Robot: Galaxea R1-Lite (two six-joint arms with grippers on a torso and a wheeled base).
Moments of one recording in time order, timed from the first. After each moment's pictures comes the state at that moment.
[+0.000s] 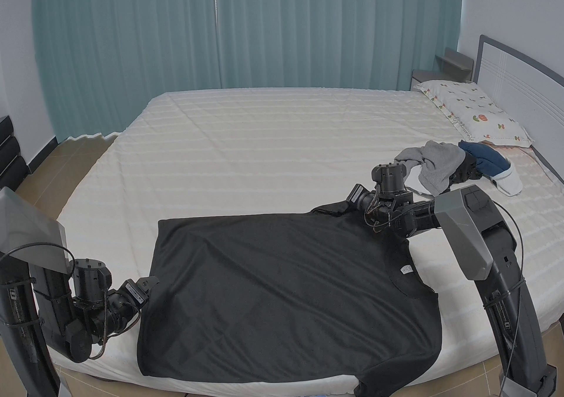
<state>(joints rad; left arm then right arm) -0.07 2.18 -0.09 -1.47 0.02 -0.85 0.27 2.78 -2.00 -0.41 0.04 0.77</state>
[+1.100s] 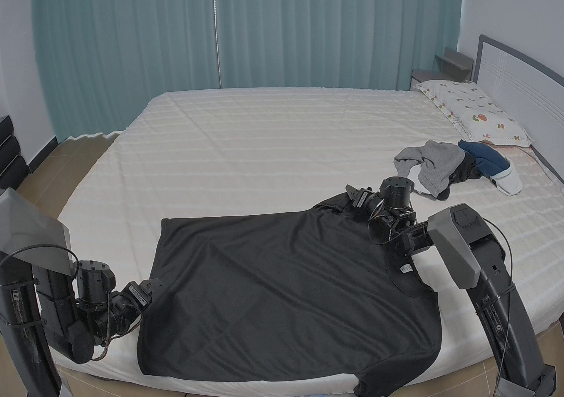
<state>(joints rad) -0.09 2.20 -0.09 -1.47 0.03 -0.85 0.23 2.90 -2.00 -0.76 -0.05 0.47</state>
